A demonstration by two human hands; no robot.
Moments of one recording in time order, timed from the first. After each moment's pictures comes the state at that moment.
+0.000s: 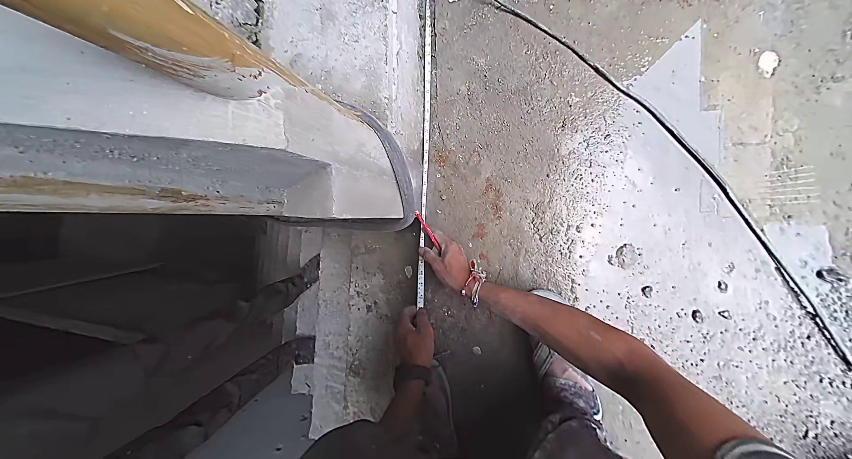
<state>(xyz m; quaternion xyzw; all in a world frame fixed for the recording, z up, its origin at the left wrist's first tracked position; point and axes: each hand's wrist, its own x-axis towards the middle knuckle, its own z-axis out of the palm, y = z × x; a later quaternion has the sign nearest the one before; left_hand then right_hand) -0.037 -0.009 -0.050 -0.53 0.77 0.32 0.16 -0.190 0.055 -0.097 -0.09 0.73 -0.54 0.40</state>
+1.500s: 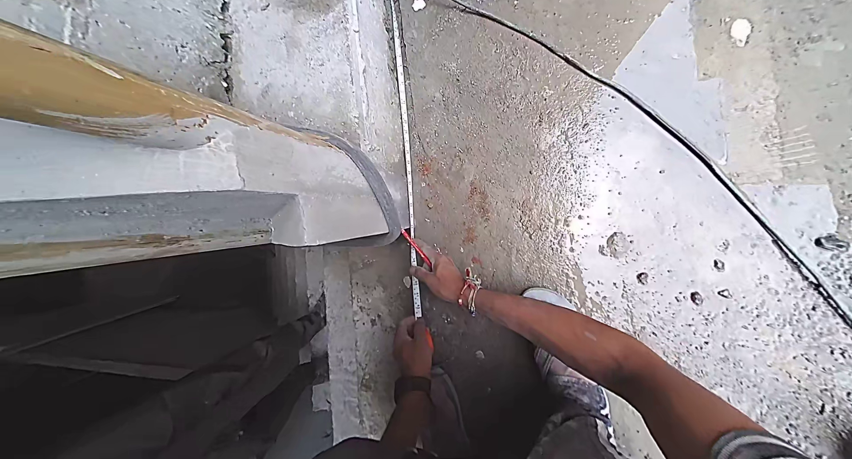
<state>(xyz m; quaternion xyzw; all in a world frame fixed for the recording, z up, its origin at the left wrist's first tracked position) -0.035 -0.008 -0.057 -0.54 0.76 0.35 0.11 -0.184 0.063 -0.099 -0.10 0.66 -0.61 0.44</state>
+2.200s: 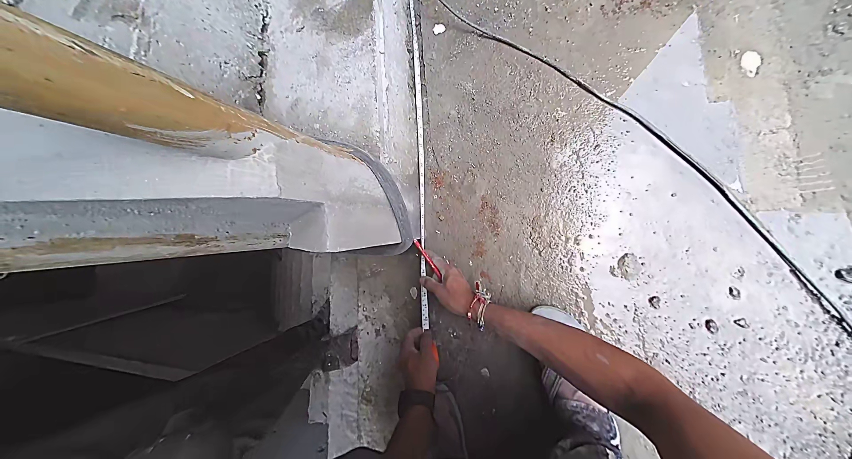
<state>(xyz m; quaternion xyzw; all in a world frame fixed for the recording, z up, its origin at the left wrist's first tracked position) -0.034 -0.012 -0.058 -0.54 0.75 0.37 0.12 -0.186 0.063 -0.098 -0.09 0.67 -0.59 0.45</state>
